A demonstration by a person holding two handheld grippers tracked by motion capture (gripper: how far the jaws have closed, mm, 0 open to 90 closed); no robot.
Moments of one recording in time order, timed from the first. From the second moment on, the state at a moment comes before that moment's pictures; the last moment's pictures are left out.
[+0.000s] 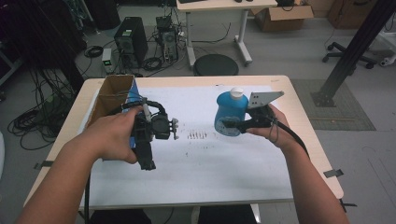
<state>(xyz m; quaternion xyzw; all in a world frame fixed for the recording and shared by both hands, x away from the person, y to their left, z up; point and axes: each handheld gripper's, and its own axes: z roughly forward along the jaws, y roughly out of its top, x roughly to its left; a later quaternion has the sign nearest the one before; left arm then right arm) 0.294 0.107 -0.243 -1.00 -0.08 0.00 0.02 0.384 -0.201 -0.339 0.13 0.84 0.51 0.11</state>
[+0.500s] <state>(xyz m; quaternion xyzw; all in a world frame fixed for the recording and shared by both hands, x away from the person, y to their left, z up) 0.292 0.095 -0.225 -1.00 -0.07 -0.01 0.02 0.342 -0.190 -0.318 0.03 0.86 0.51 0.06</state>
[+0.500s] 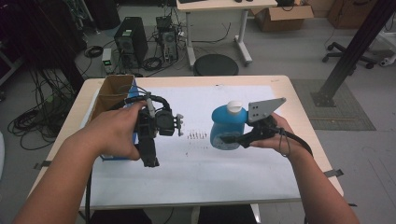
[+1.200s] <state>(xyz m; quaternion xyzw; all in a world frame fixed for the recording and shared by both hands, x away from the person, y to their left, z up) 0.288 0.078 -0.224 -1.00 -0.05 -0.01 0.01 0.308 -0.148 -0.355 -0.01 0.86 0.51 0.00</state>
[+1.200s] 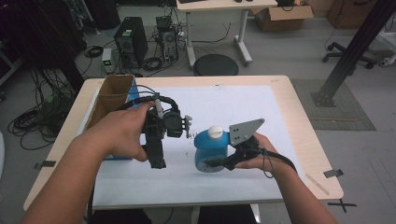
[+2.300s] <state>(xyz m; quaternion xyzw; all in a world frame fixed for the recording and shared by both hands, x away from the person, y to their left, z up) 0.282 0.070 -0.248 -1.00 -0.04 0.00 0.01 0.296 -0.065 -0.385 -0.03 0.86 0.51 -0.02</state>
